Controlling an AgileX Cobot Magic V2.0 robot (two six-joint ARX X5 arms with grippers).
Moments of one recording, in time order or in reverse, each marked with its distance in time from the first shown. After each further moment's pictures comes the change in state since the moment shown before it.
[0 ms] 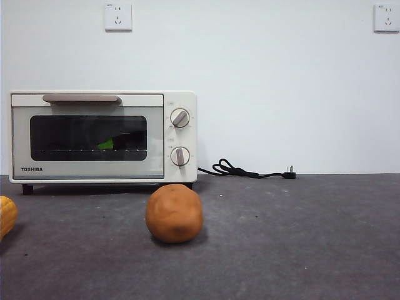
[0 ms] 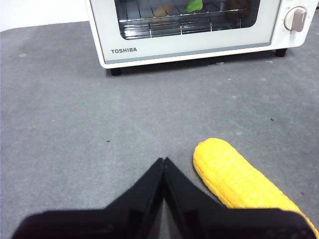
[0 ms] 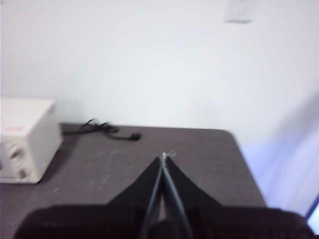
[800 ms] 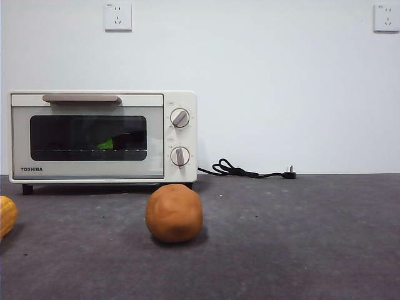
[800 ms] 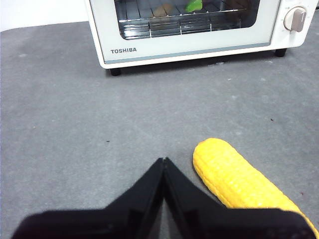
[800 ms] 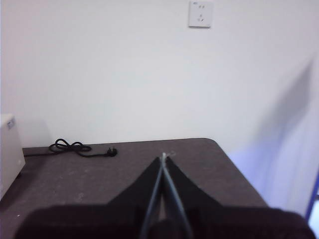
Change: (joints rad) left arm 0.000 0.000 0.000 0.000 0.000 0.000; right arm -0.098 -0.565 -0.961 0.571 0.027 -0.008
